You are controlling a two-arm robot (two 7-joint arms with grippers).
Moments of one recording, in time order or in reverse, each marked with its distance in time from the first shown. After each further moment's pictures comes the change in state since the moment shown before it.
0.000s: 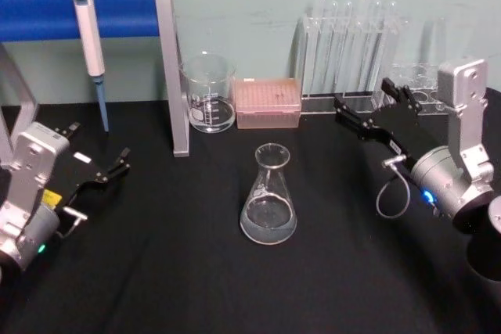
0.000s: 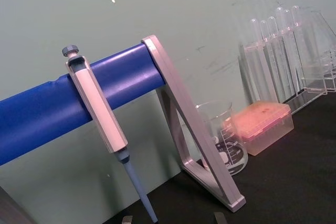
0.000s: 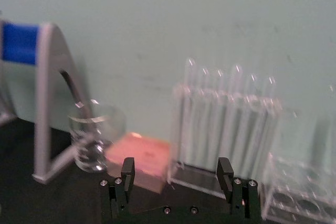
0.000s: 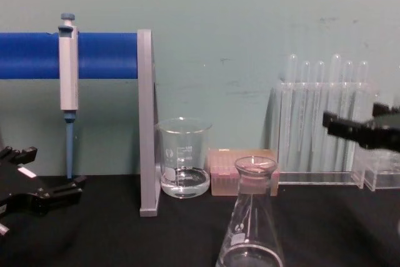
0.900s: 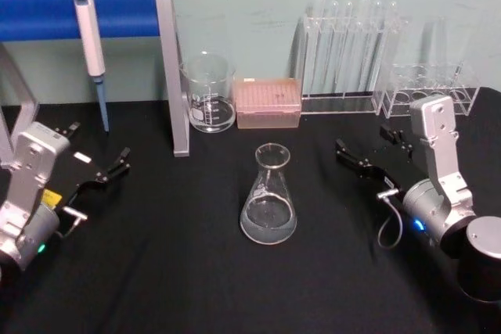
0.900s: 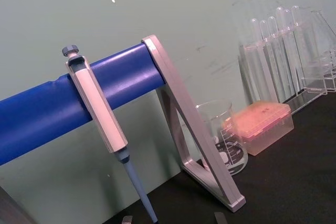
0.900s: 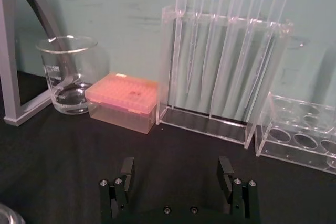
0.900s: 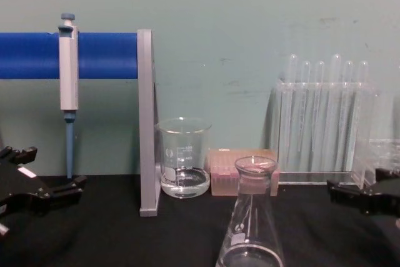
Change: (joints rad) left arm 0.000 0.000 0.000 0.000 0.000 0.000 0.000; right arm 0.009 -0.060 0.014 0.158 -0.099 0.053 -0.005
